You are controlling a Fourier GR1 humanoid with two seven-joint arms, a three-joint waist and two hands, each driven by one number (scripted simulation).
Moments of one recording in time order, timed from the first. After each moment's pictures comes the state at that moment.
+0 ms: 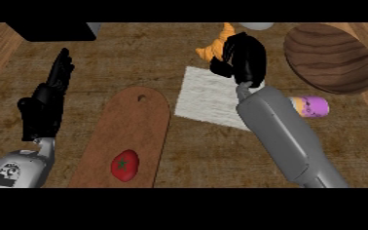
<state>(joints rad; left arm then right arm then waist) -0.20 0.42 -0.15 -1.59 0.03 0.34 0.15 -0.77 -0.14 0.34 -1.07 0.68 -0.52 0.67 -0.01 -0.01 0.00</state>
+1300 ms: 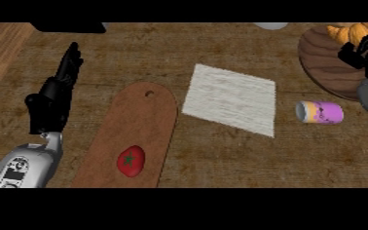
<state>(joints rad) -0.24 0.36 -0.12 -1.58 -0.01 0.27 0.15 -0.77 -0.56 -0.12 -0.51 0.59 -0.73 0.06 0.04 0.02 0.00</state>
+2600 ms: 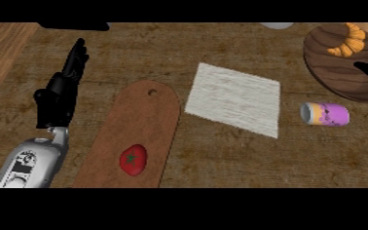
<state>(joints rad) -0.28 0.33 -0.12 -1.55 -0.03 0.25 0.14 -0.79 -0.68 -0.52 -0.24 0.23 -0.44 -0.47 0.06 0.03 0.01</state>
